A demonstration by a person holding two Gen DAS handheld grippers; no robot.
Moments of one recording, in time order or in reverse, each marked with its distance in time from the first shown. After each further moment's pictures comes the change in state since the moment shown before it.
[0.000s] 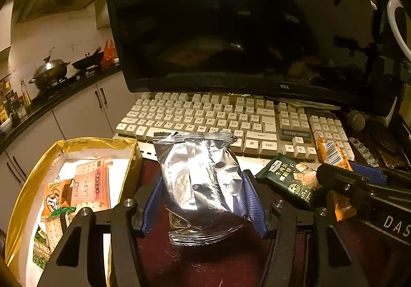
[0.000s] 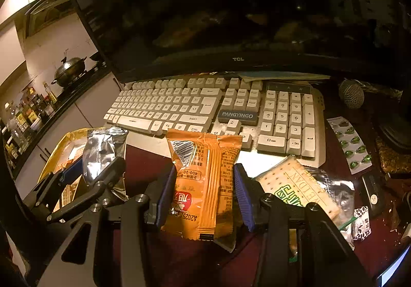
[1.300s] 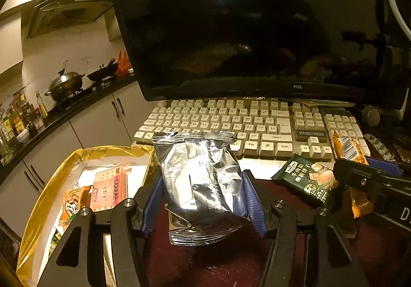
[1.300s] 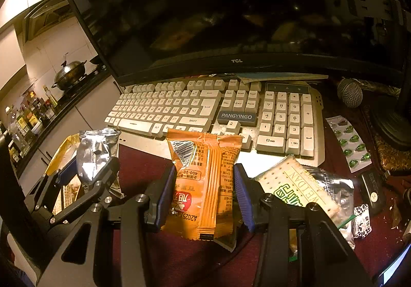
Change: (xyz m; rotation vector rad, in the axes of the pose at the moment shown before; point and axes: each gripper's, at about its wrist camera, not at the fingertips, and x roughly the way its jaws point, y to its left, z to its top) left arm -0.005 -0.006 -0.003 0.043 -0.040 0.125; right arm -0.004 0.000 -0.001 0.018 -0.011 0.000
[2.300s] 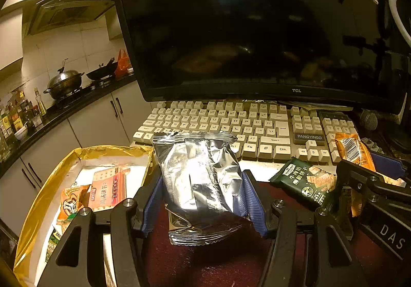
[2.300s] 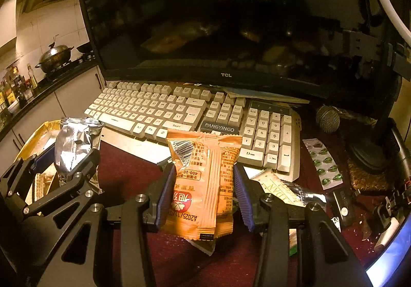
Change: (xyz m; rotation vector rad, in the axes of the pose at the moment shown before) left arm -0.003 0.003 0.000 -0.021 -0.011 -0.017; right arm -0.004 0.018 -0.004 -0.140 -0.062 -0.179
